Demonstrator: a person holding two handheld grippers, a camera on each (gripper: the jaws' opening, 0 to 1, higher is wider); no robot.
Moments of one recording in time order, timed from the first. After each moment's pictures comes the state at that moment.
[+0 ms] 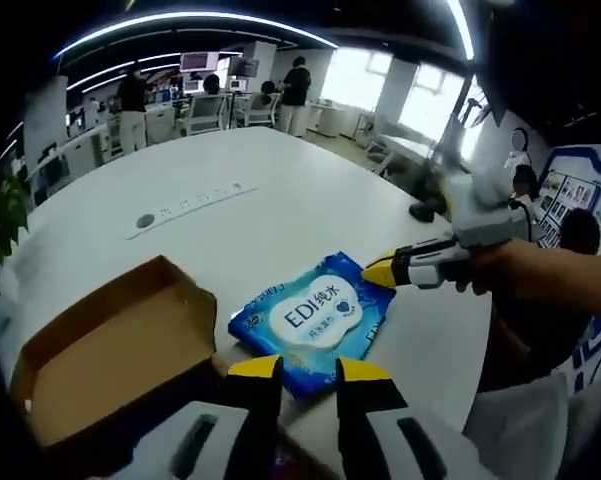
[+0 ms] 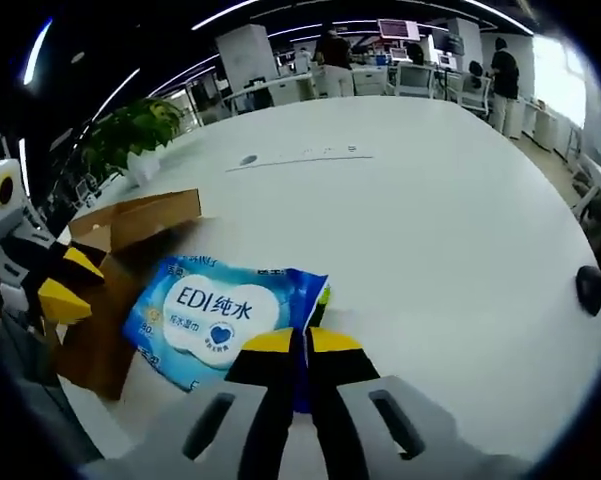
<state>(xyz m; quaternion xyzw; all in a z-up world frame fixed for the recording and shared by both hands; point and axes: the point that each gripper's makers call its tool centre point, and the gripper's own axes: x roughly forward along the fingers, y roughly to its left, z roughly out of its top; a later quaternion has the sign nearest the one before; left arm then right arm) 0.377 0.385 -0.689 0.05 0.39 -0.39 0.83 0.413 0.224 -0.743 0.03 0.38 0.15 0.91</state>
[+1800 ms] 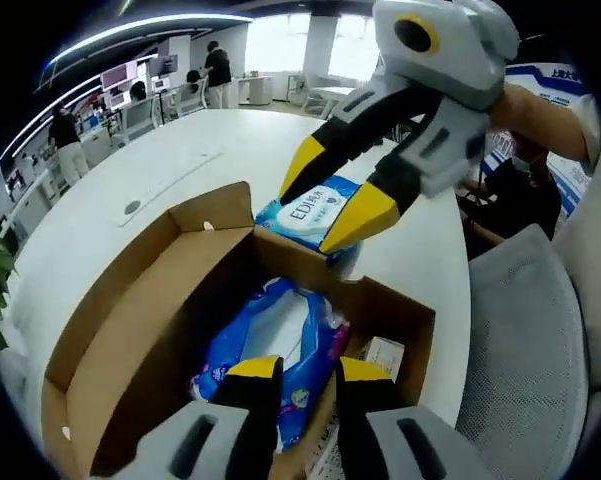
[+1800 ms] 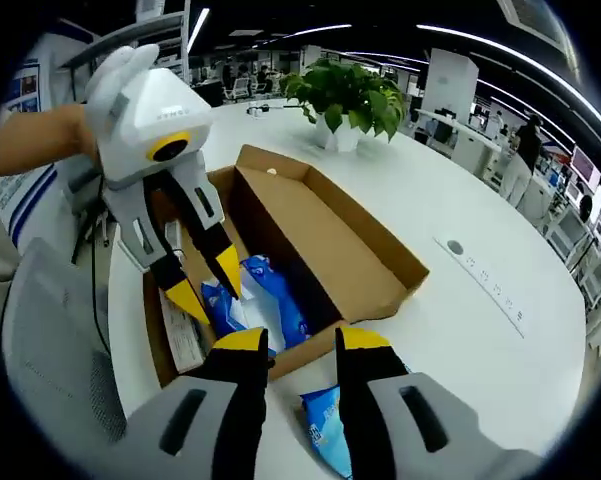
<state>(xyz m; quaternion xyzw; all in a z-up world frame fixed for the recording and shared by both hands) 0.341 0.483 -0.724 0.19 0.41 -0.49 0.74 0.381 0.445 -0.682 -0.21 0.31 0.47 0.80</state>
